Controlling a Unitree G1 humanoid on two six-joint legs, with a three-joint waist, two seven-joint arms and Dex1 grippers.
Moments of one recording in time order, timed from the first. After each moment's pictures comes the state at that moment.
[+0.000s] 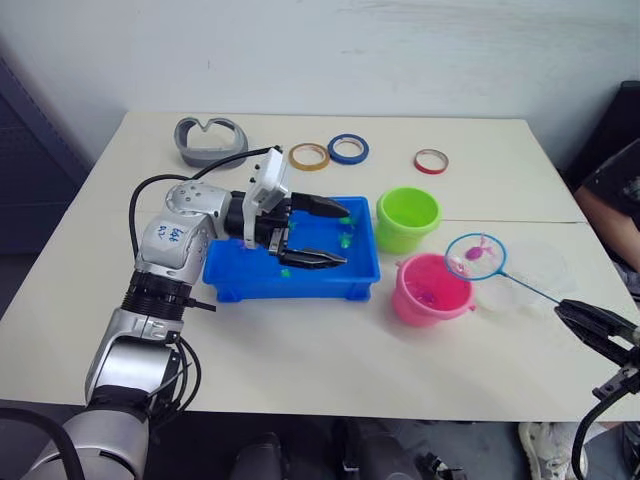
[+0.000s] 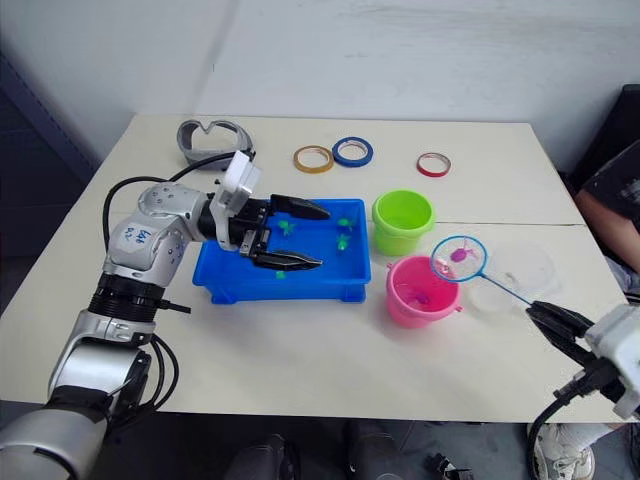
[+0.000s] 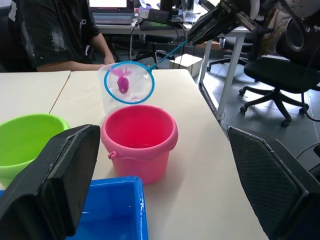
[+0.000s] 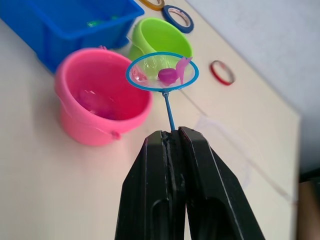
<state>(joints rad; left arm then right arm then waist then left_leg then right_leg) -0.89 0.47 -0.14 0.25 -0.42 0.36 -1.34 0.52 -0.65 -0.87 -0.68 0.28 0.09 0.92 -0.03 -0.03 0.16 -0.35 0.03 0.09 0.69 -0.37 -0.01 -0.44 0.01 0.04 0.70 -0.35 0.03</state>
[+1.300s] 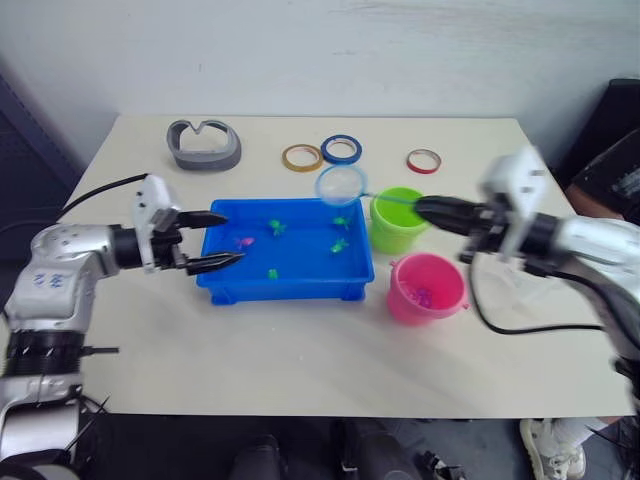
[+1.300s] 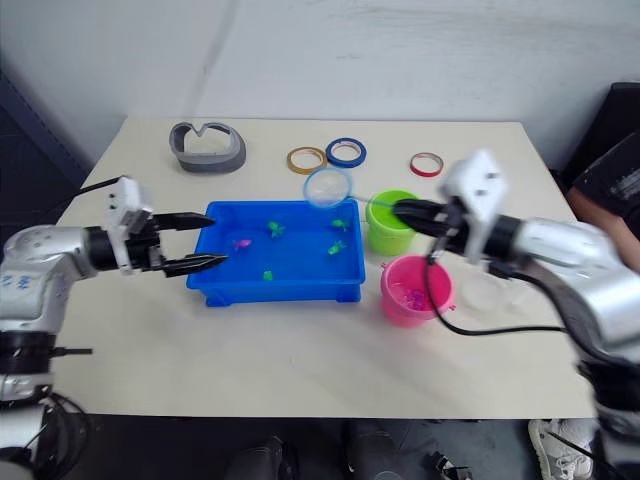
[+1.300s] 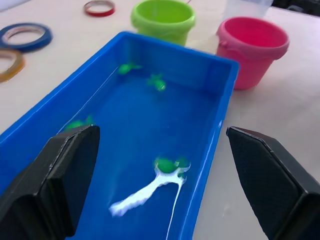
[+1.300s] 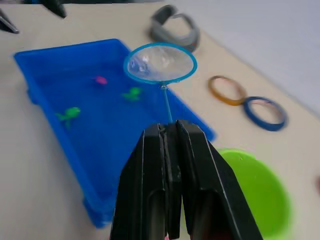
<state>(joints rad) -0.45 0.85 0.21 0.05 -0.40 0.49 -1.09 -0.63 -0.81 0.15 -0.26 0.60 0.62 0.71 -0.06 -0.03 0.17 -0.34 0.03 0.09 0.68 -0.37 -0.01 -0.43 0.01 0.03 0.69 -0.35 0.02</state>
